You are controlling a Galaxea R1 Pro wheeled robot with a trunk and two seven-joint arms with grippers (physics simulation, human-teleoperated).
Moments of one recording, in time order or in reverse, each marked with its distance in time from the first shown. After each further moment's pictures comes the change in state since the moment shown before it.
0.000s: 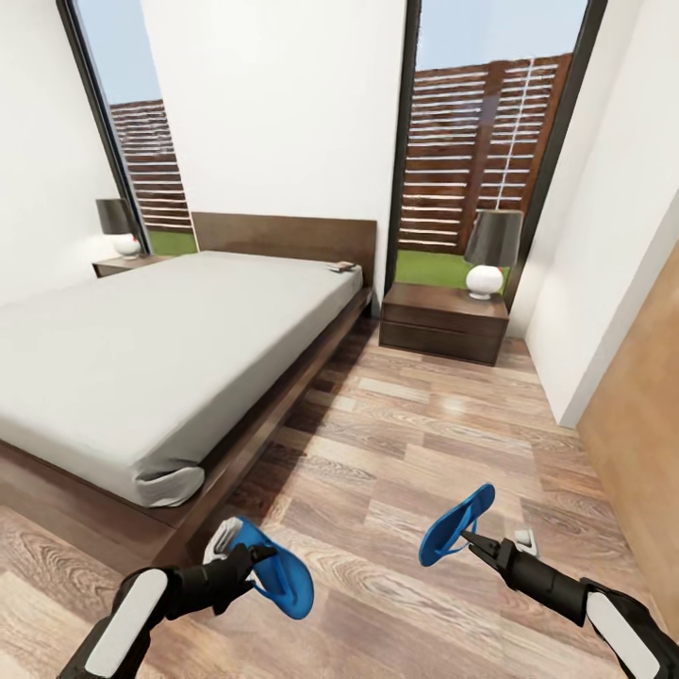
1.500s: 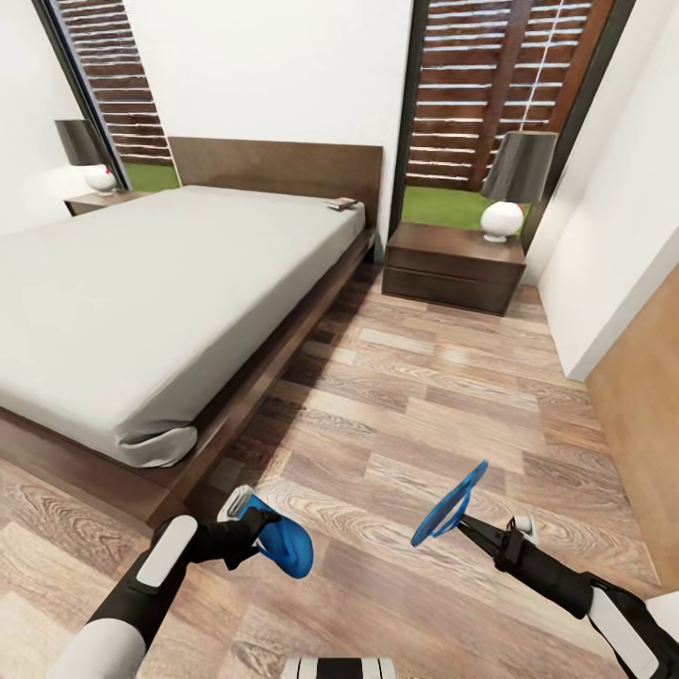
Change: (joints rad) left arm -0.258 -0.048 -0.001 0.297 -0.003 -0.088 0.134; right arm 0.005 0.001 0.002 -0.043 -0.002 0.002 0.338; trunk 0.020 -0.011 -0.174
